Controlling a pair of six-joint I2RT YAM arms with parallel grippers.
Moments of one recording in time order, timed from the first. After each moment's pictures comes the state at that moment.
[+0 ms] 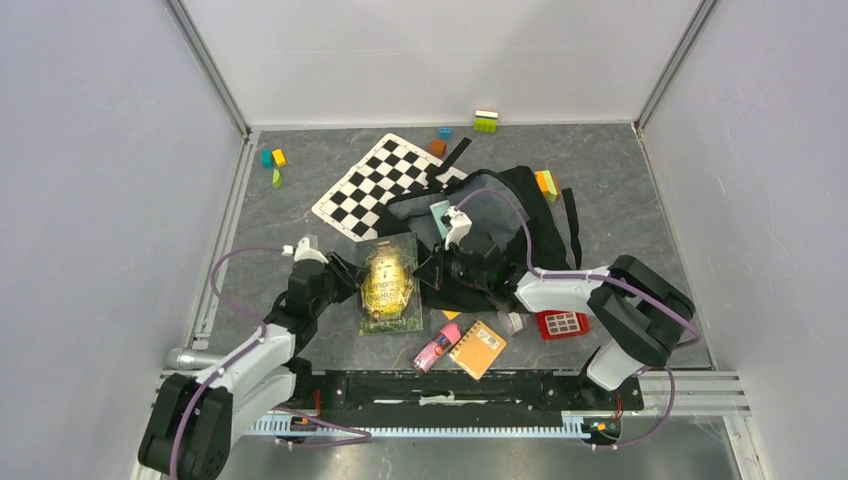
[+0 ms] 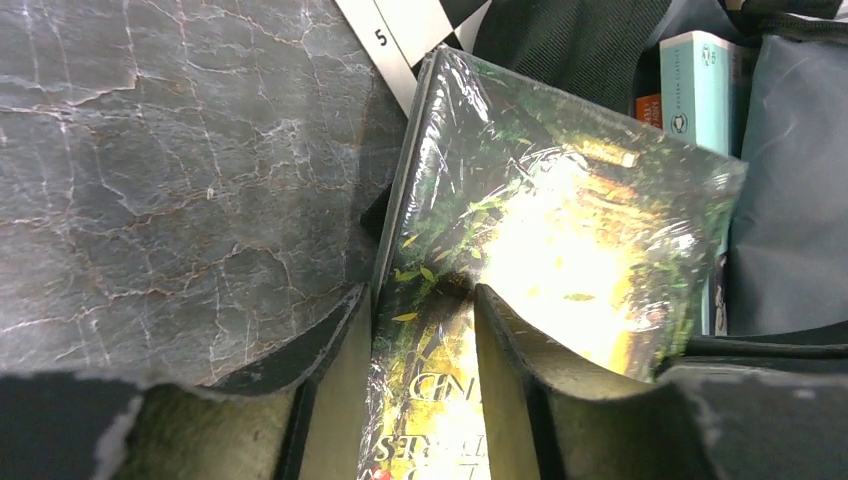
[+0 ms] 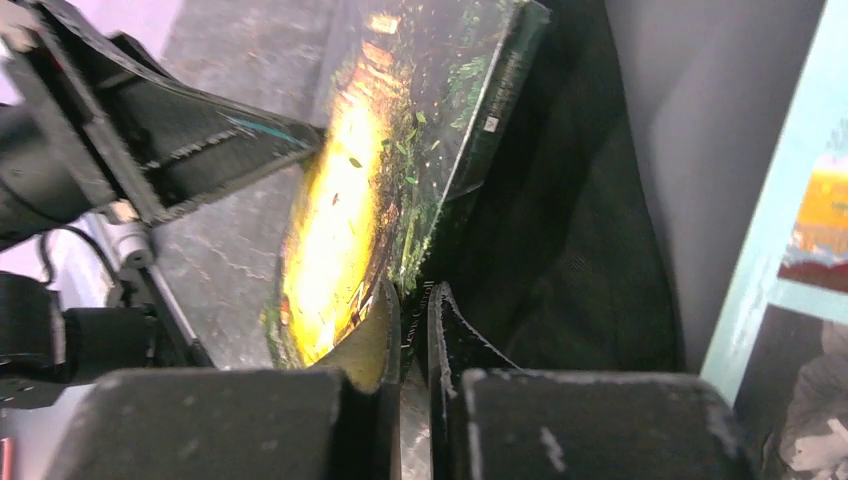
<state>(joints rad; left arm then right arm) -0.32 0.94 0.16 0.27 0.04 -0.86 0.88 1.62 0.68 0.49 -0.10 0.59</state>
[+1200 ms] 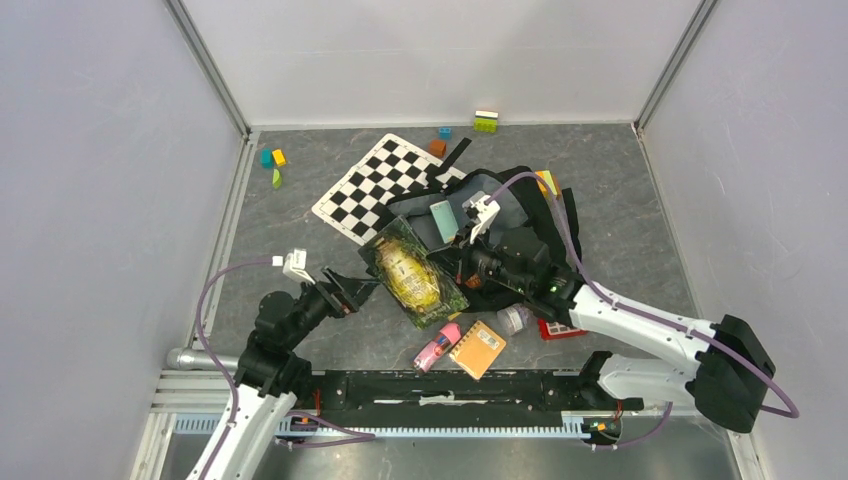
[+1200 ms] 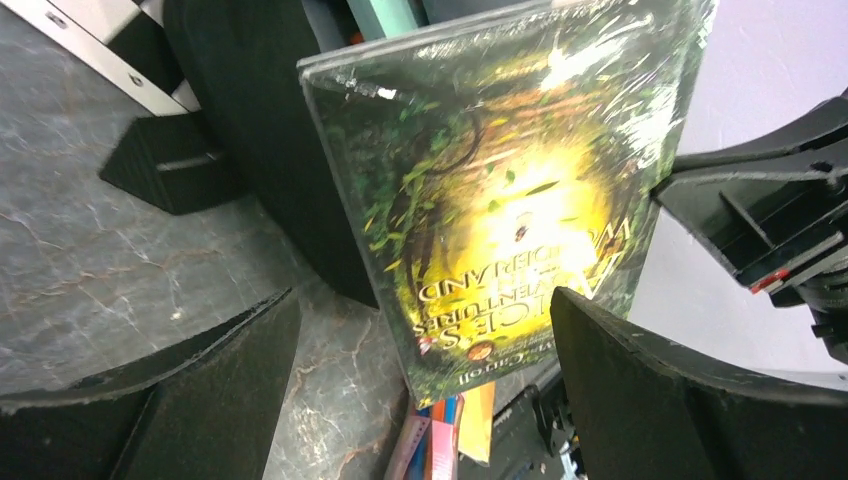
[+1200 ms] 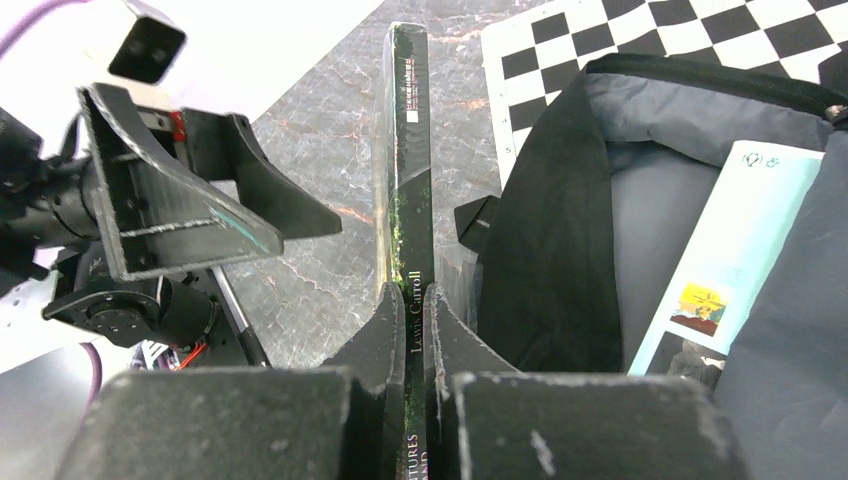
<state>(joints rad) -0.33 0.13 0.19 -0.21 0.26 -0.87 0.90 1.16 0.70 0.28 -0.09 0.37</state>
